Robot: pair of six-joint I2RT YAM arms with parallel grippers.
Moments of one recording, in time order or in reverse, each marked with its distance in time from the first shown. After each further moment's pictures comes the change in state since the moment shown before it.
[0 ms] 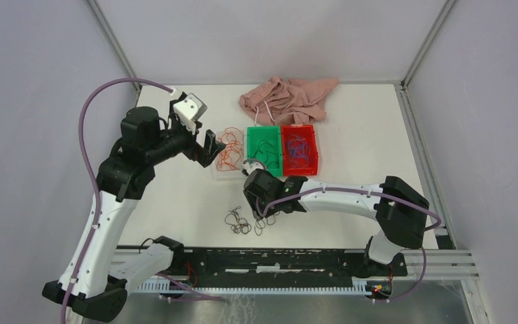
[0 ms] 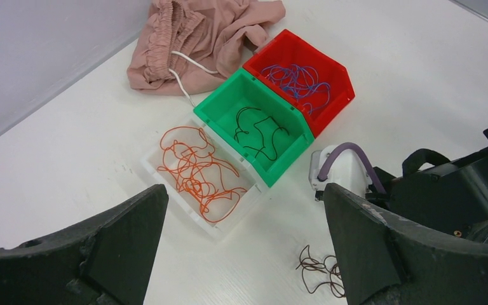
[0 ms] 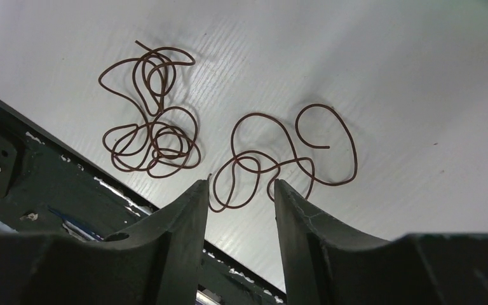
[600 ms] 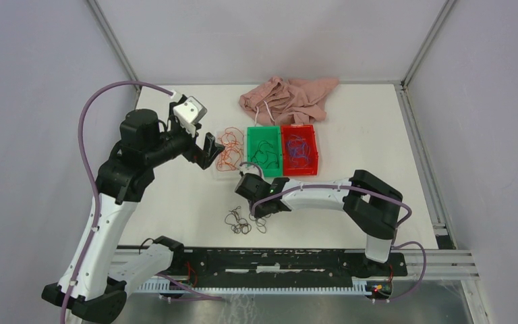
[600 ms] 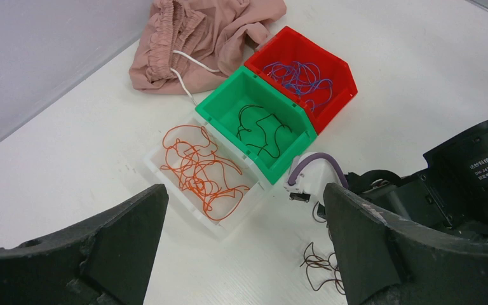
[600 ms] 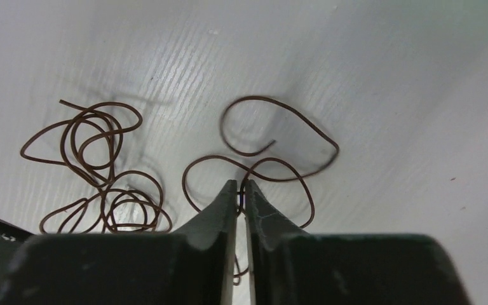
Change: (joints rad) left arm 0.000 -0.019 -0.017 0.001 0.000 0.026; right arm 0.000 0.200 0.053 0.029 0.080 0.082
